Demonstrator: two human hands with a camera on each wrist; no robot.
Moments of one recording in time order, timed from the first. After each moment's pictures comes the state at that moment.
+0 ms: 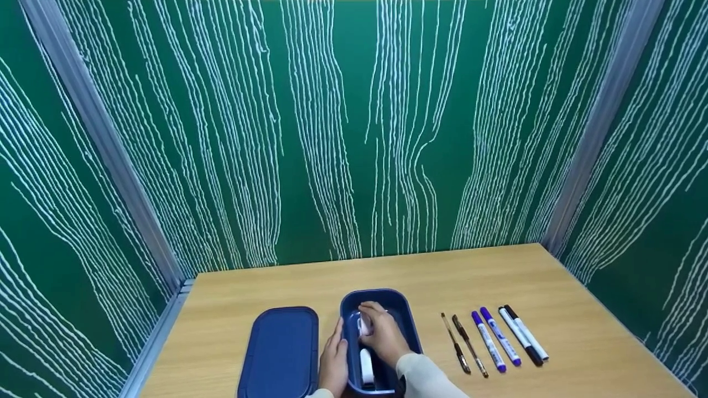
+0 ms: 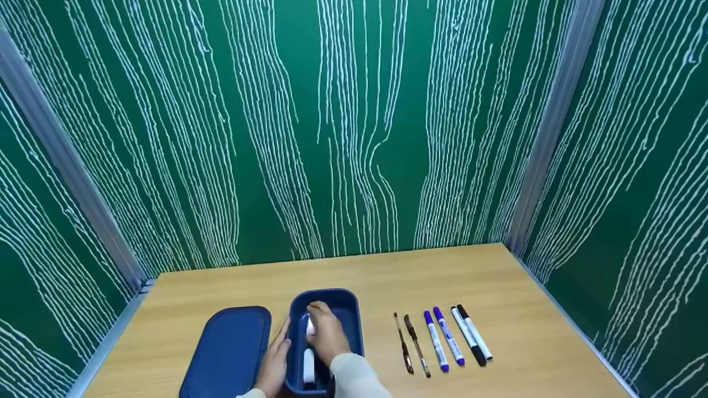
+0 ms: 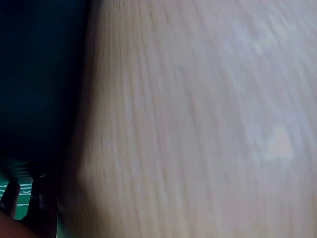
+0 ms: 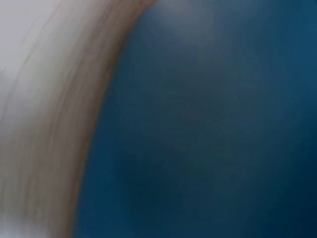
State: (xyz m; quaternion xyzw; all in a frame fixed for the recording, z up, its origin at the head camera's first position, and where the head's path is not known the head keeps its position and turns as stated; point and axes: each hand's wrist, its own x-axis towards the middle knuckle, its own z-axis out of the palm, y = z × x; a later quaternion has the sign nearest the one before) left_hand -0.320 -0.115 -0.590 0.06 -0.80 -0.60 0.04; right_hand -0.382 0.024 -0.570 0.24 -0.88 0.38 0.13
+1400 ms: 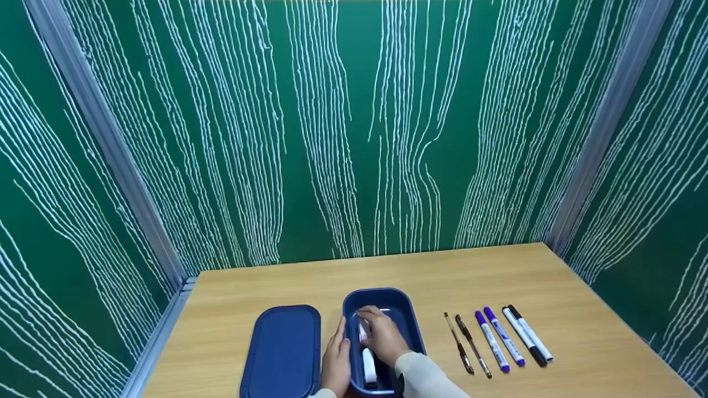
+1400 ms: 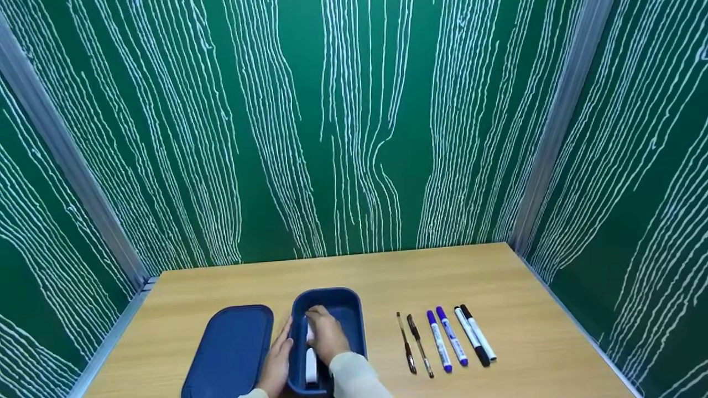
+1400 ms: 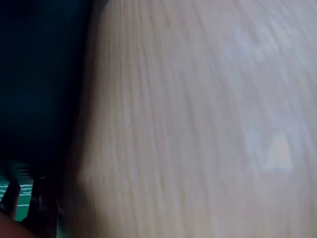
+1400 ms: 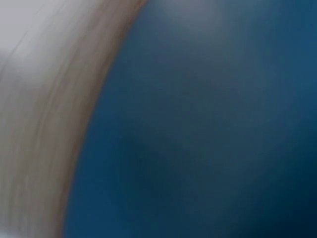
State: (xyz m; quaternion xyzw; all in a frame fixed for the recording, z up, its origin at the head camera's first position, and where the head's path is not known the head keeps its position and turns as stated) left_hand -0.318 -0.117 -0.592 0.05 -0.81 -0.59 0.08; right_hand -0.384 0.018 -0.581 0.28 -0.89 0.33 0.14
